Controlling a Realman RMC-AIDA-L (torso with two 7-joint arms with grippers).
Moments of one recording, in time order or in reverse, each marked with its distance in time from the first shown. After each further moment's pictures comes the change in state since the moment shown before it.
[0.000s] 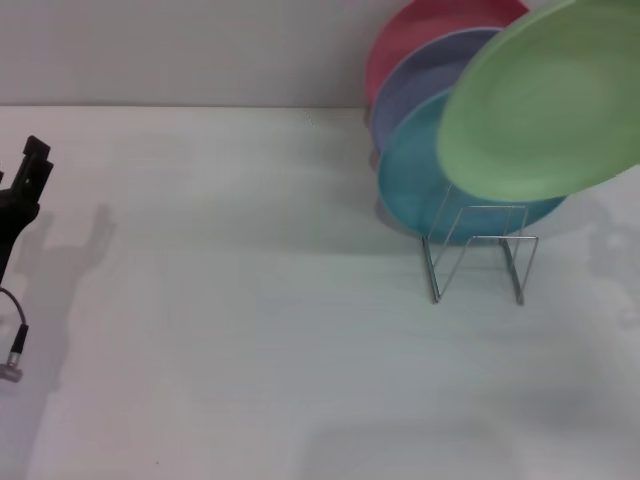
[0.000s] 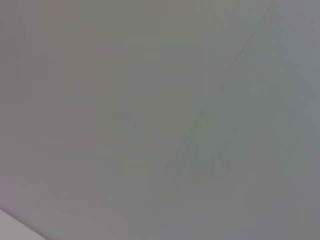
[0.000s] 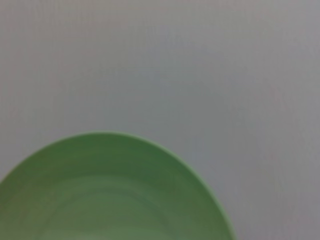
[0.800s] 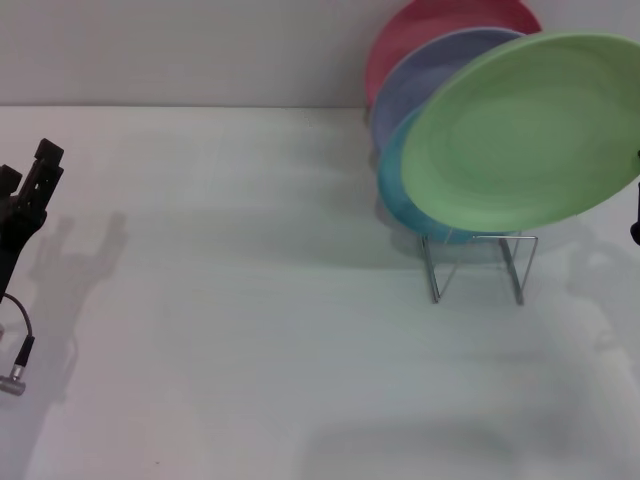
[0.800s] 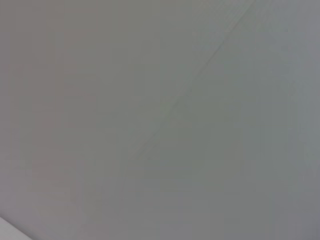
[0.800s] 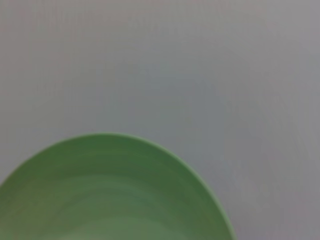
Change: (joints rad) left arm 0.033 0.012 -0.001 -0.004 0.122 0.071 -0.148; right arm -0.071 0.008 -0.019 0.172 0.007 0.026 -0.236
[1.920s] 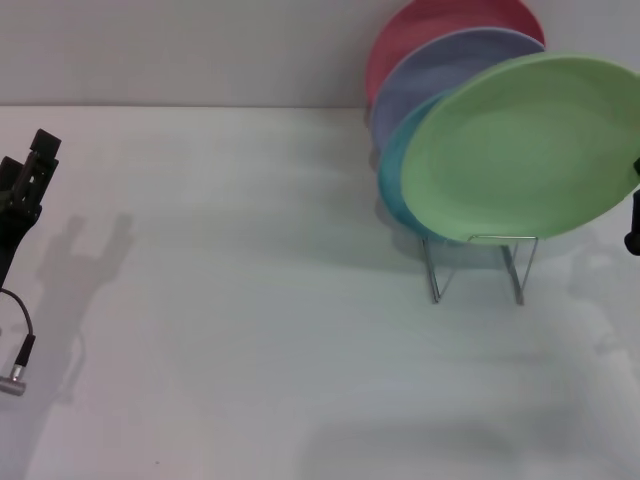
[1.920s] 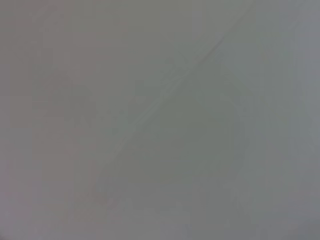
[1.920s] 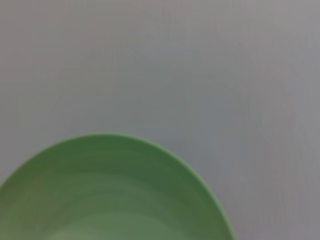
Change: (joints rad) left arm 0.008 0.000 0.005 -0.002 0.021 0.067 -0.078; right arm -0.005 0.000 0.000 0.002 0.001 0.048 -0.076
